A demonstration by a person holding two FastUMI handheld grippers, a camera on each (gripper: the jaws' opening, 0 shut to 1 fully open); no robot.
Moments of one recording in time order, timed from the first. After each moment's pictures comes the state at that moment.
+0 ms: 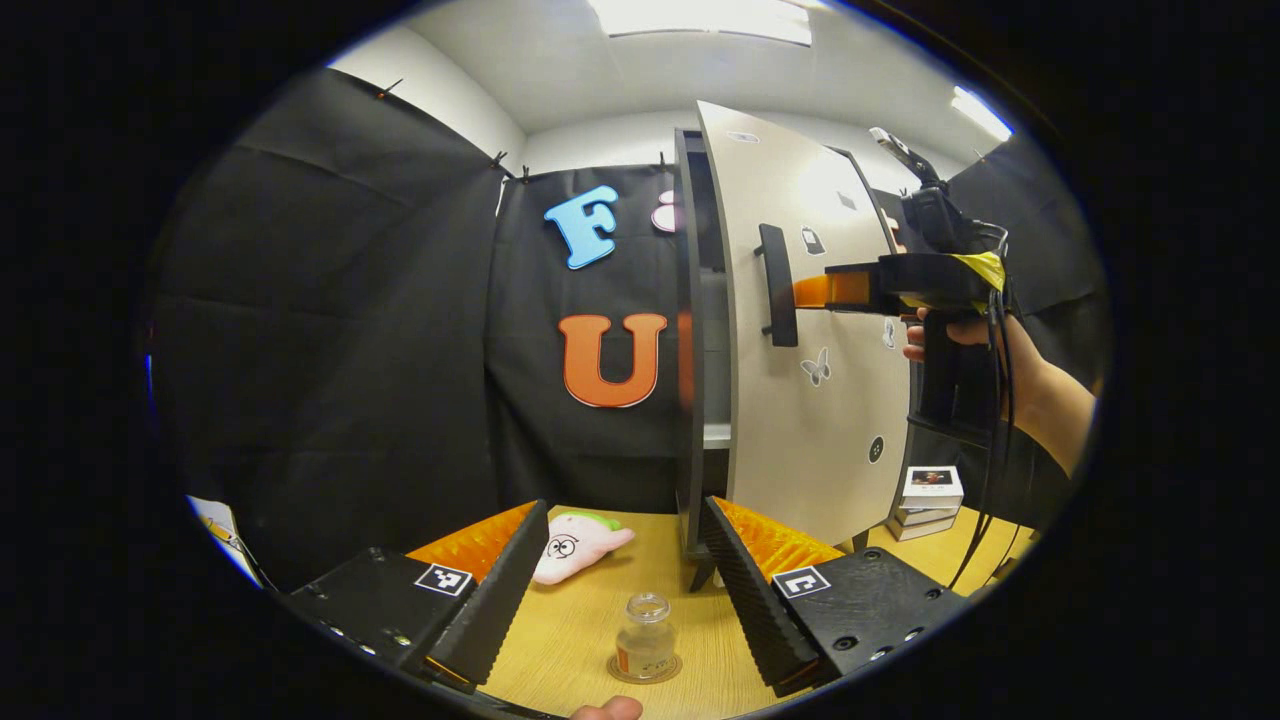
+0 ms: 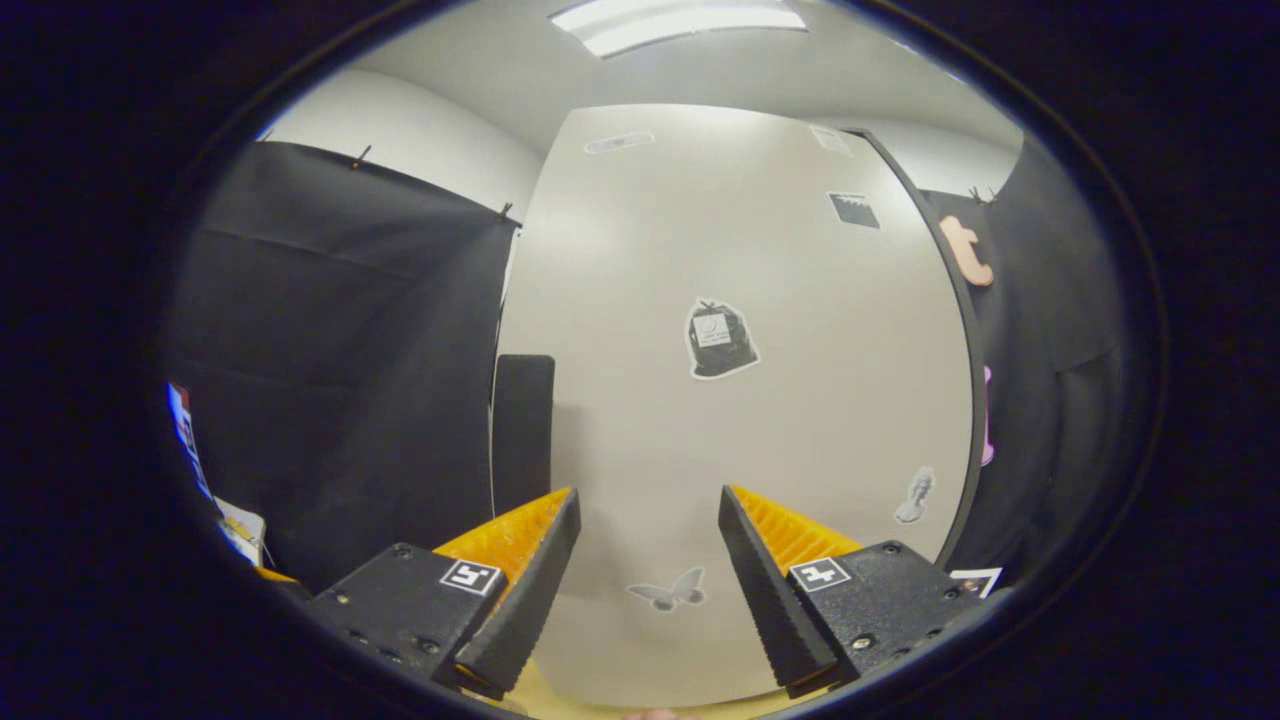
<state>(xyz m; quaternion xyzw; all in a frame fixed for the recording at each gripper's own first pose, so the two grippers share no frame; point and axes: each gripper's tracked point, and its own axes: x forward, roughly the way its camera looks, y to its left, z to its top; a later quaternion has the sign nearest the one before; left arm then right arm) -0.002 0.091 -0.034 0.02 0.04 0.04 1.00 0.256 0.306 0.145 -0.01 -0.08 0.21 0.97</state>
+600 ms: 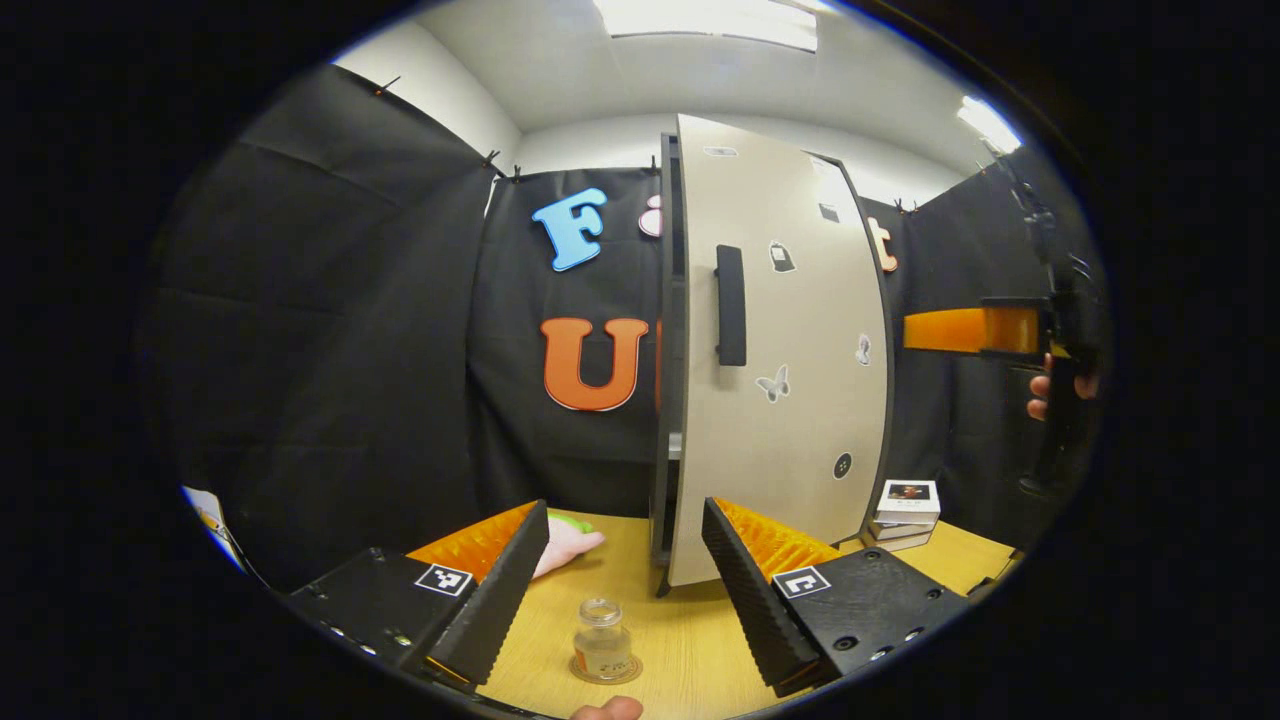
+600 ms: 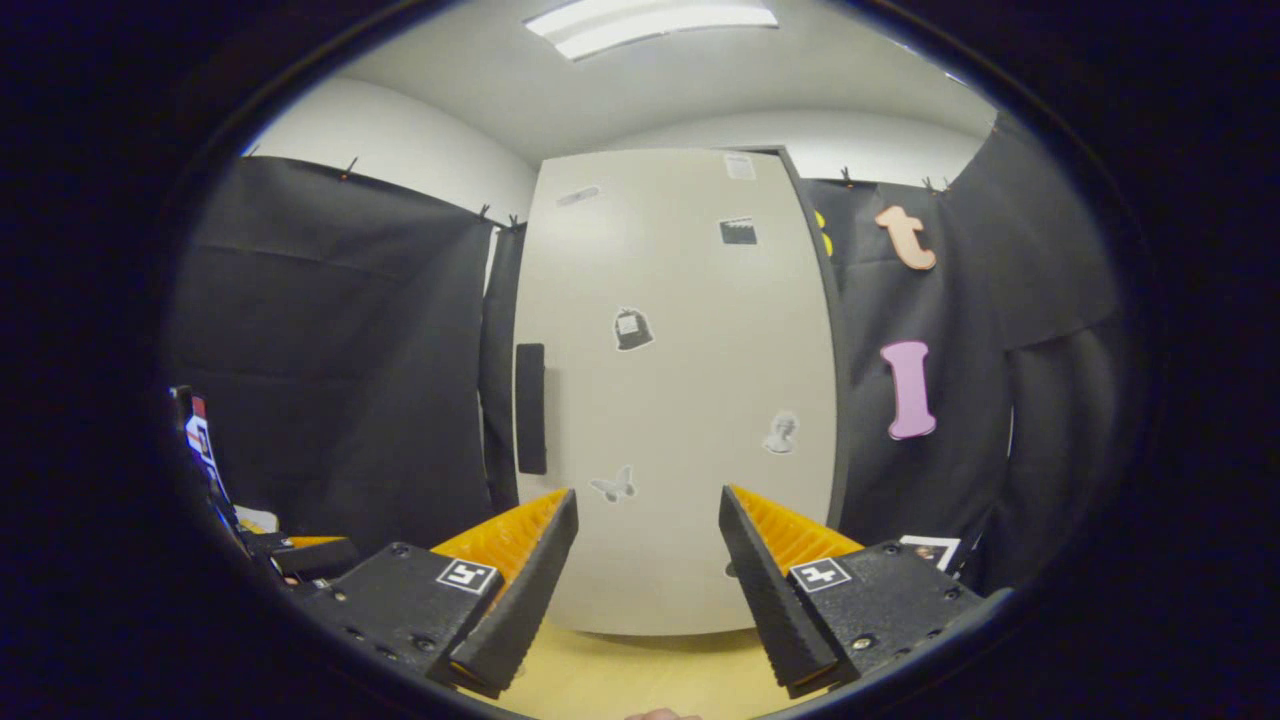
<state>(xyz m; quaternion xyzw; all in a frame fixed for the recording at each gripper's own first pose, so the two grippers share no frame) -0.005 0.049 -0.017 0.00 0.04 0.02 1.00 0.125 0.188 0.103 0.01 -0.05 0.16 0.99</state>
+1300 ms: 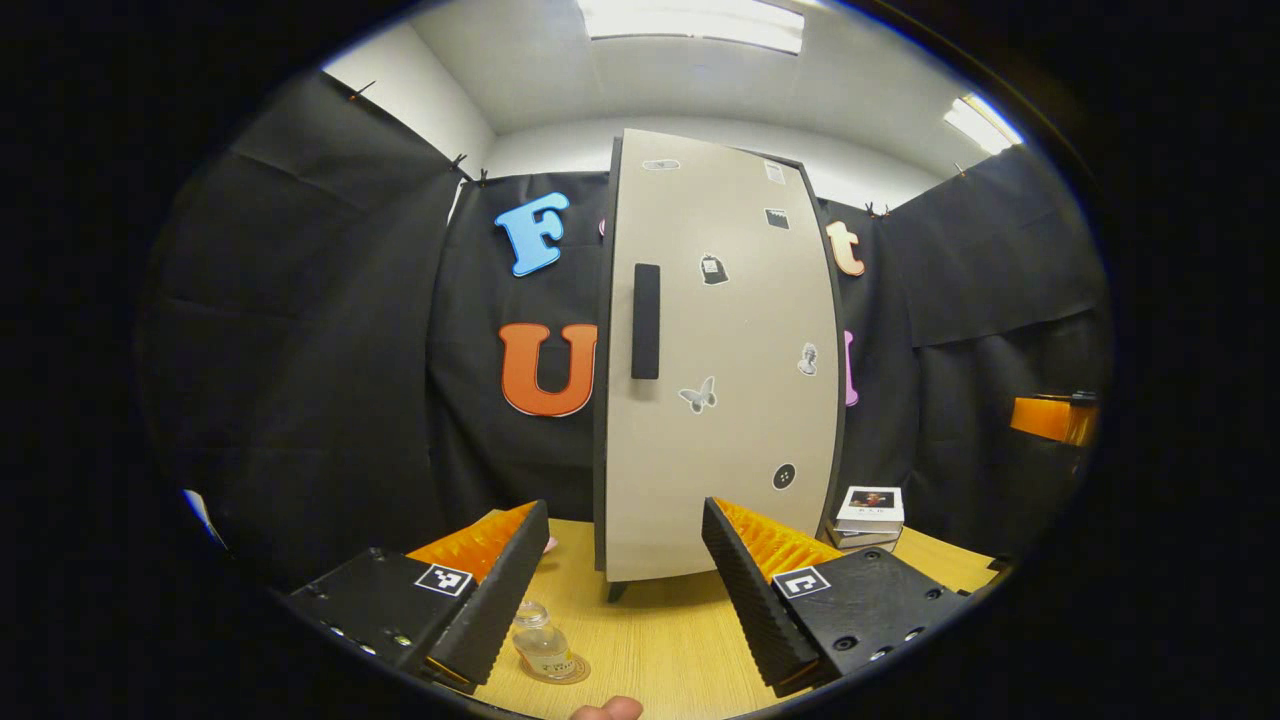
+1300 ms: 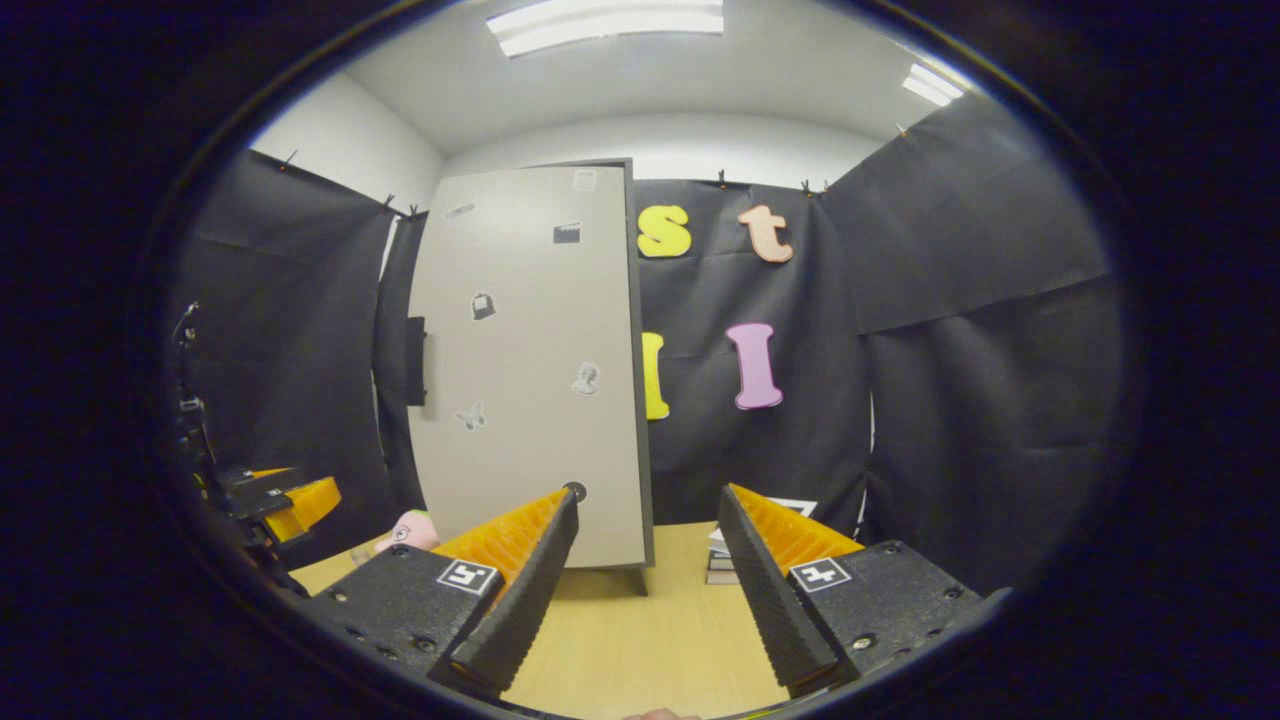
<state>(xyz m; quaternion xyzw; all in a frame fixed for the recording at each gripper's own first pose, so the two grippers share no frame) -0.001 -0.016 -0.003 0.00 0.03 -0.02 1.00 0.050 0.053 0.050 0.03 -0.03 0.00 1.00</state>
